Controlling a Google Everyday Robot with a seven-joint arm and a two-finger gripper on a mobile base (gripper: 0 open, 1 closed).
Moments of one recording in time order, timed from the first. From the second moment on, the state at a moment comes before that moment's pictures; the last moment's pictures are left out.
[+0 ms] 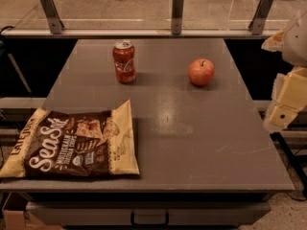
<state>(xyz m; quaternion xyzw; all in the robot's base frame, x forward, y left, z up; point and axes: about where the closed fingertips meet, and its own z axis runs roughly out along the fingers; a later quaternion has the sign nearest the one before) 0.438 -0.216 0.977 -0.60 0.78 -0.04 0.16</state>
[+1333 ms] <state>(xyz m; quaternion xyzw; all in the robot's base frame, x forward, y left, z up) 0.506 -0.115 0.942 -0.64 0.72 0.06 0.25</state>
